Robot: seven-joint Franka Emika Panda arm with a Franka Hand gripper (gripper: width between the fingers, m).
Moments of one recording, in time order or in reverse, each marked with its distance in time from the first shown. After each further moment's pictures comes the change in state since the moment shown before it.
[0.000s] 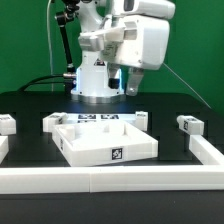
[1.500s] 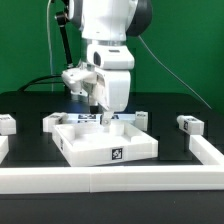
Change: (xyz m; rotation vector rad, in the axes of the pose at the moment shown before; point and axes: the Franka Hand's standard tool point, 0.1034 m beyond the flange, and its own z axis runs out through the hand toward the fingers) arm 0.012 -0.111 0.079 0.112 0.097 0.010
